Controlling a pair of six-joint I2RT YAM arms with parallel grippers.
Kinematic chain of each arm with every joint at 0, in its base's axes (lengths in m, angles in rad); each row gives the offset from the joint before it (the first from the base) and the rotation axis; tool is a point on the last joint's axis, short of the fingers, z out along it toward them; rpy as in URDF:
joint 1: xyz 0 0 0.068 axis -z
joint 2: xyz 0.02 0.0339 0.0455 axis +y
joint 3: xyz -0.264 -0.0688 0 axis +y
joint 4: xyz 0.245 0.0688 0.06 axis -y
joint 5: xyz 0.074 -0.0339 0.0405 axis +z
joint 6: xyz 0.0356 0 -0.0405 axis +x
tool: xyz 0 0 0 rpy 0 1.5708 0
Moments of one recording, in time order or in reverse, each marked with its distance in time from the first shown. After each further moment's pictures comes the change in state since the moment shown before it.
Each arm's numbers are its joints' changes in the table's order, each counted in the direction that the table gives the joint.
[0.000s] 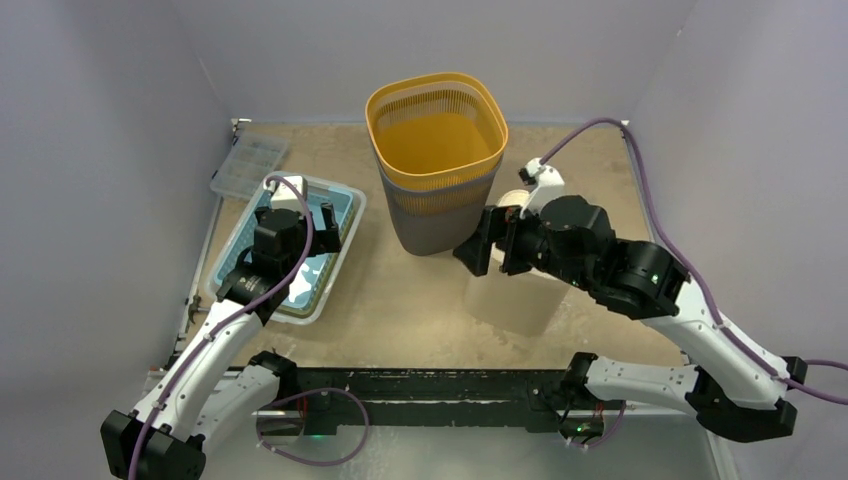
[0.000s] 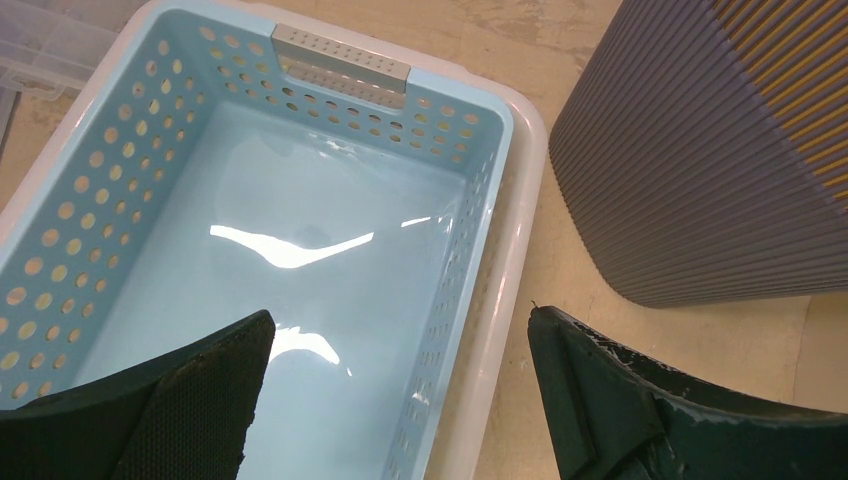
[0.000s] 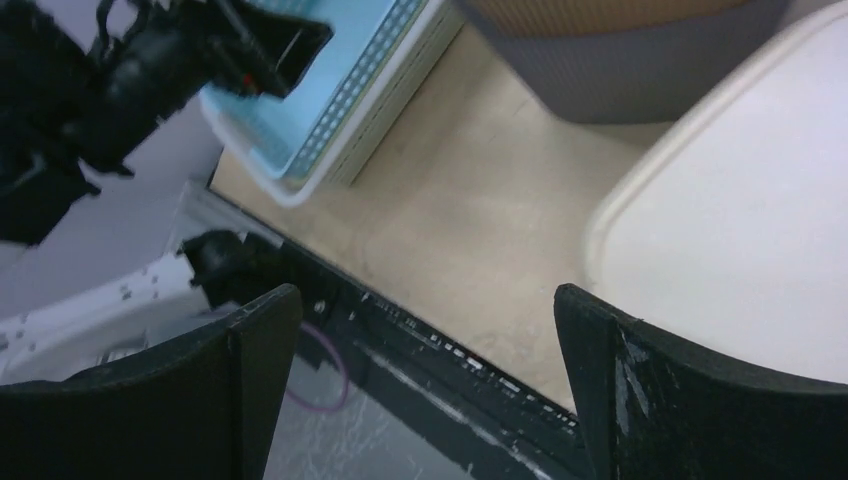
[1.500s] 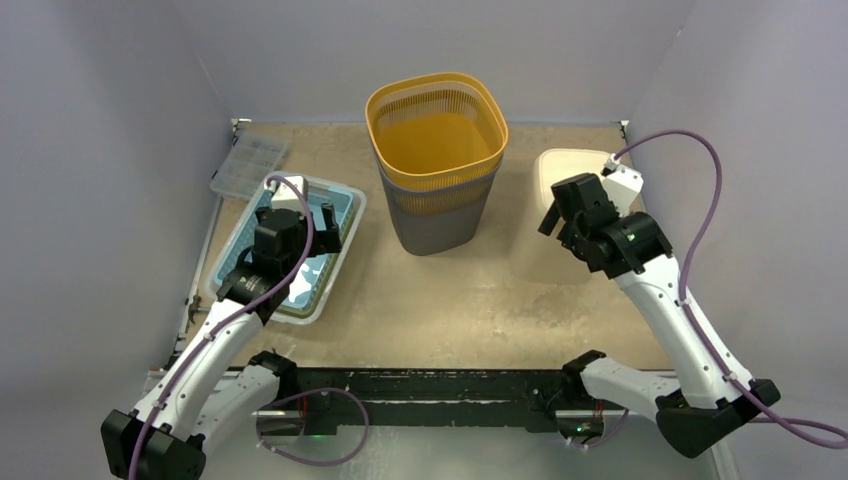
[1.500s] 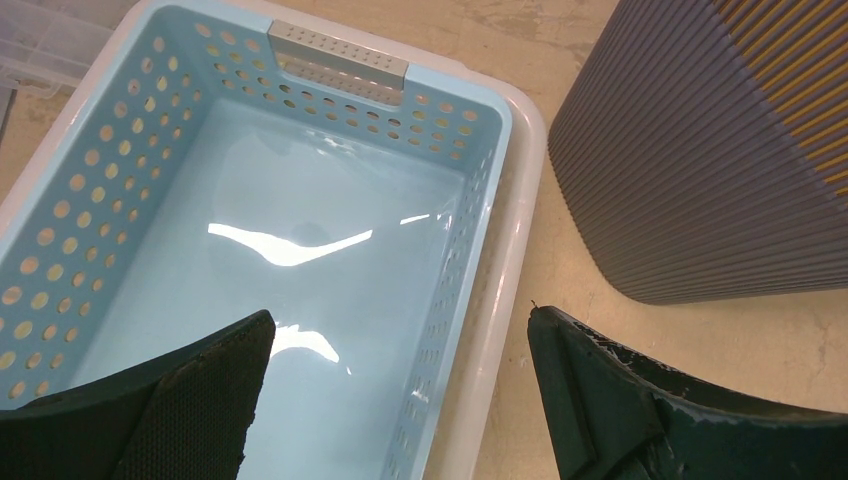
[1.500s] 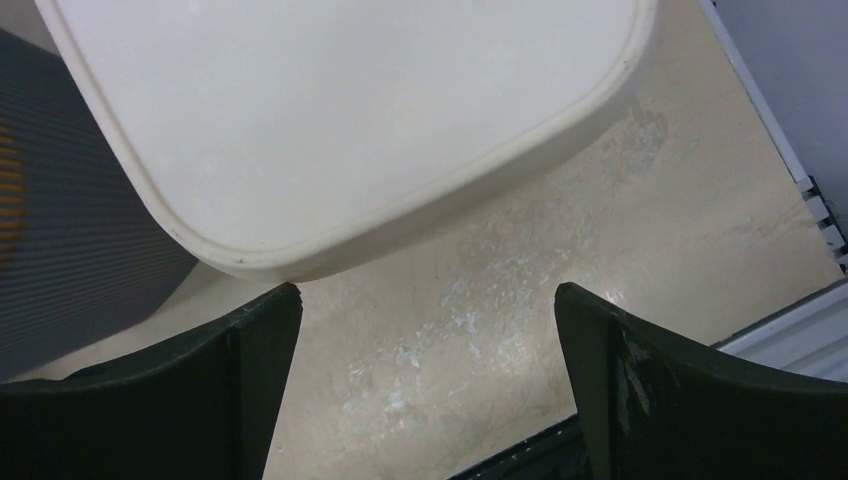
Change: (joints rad) left arm 0.000 0.003 0.000 -0.003 -0.005 0.000; right arm 0.500 0.051 0.145 -0.265 -0.356 0.164
